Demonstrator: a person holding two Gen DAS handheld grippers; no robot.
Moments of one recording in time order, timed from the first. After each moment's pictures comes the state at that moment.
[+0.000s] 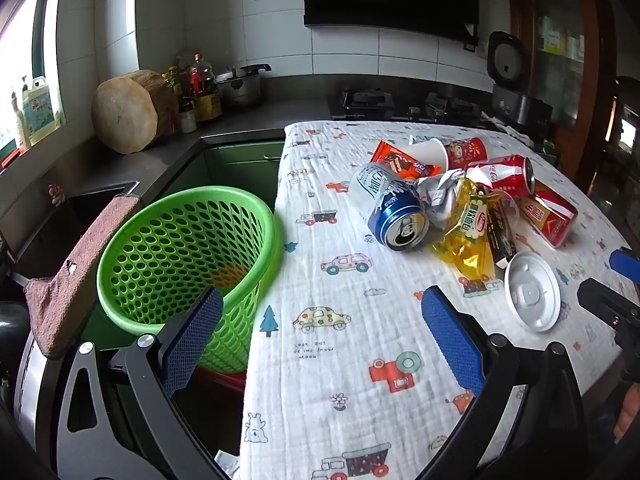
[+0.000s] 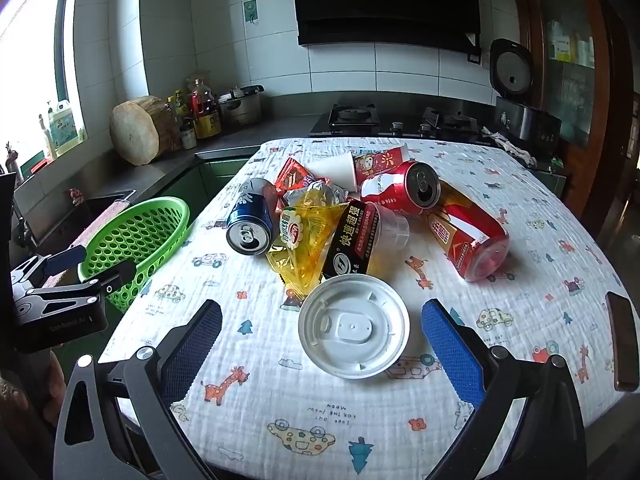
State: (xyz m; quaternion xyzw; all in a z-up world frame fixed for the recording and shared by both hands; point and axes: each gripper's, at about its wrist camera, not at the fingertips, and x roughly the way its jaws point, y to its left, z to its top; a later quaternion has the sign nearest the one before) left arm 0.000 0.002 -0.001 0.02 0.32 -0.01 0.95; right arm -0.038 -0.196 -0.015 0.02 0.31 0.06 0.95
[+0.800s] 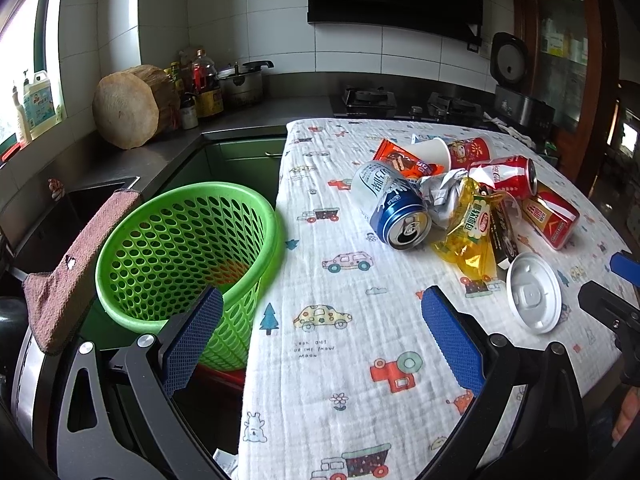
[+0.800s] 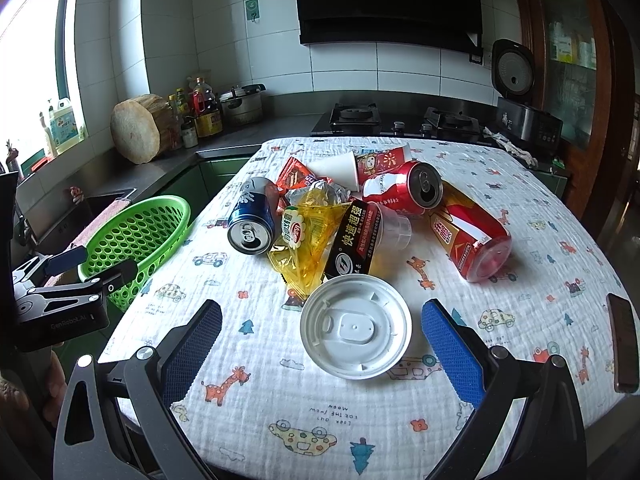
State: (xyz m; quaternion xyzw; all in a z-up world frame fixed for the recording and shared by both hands) left arm 0.003 0.004 -0.003 0.01 0.33 -0.01 0.95; right arm -0.037 -0.193 -0.014 0.02 0.31 0.06 0.95
